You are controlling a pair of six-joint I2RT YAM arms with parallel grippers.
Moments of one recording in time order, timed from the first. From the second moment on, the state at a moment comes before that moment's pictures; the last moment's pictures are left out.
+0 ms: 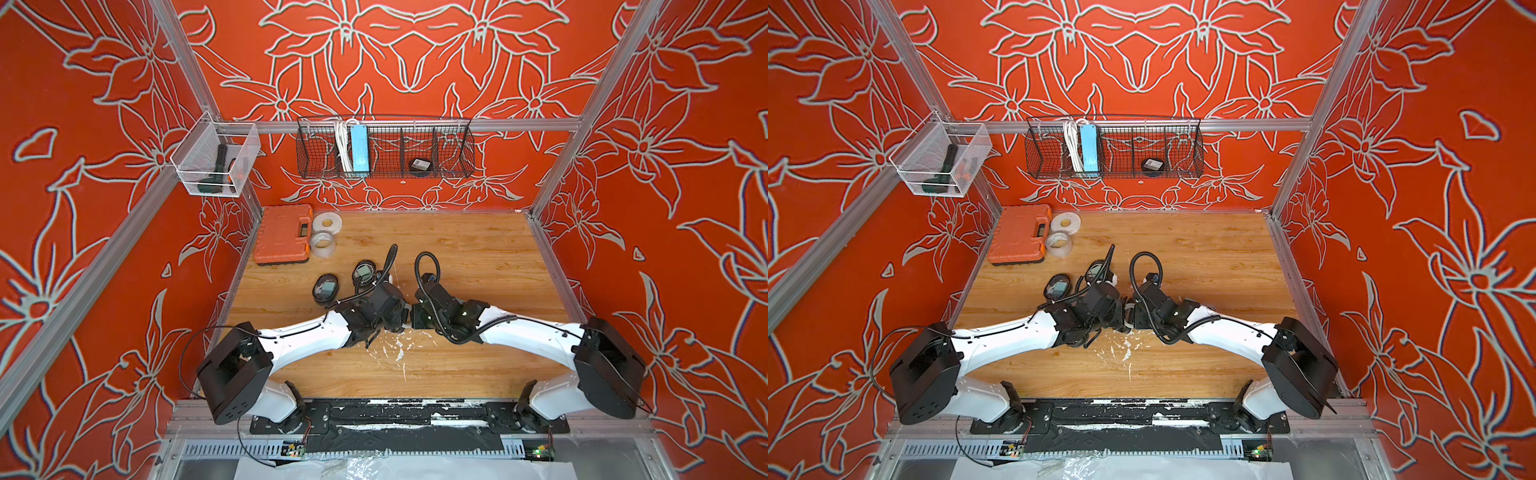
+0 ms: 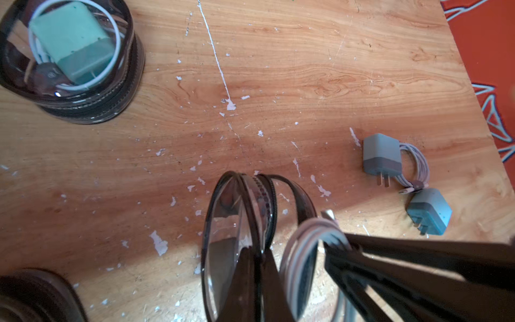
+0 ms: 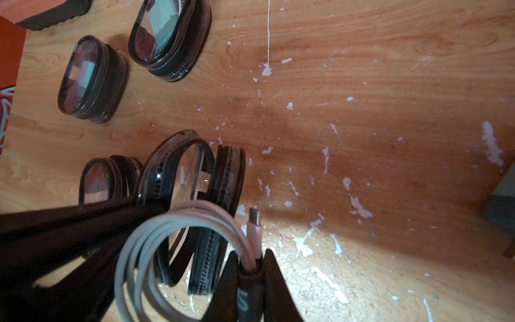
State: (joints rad) left arm -0.82 1.43 0.81 -0.19 -0.20 -0.71; right arm 0.92 1.49 0.87 -0.30 0.12 0.76
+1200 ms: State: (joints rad) left arm -0.81 1.36 0.66 0.08 0.04 -0.71; right arm 0.92 1.62 0.93 -0.32 0.21 0.74
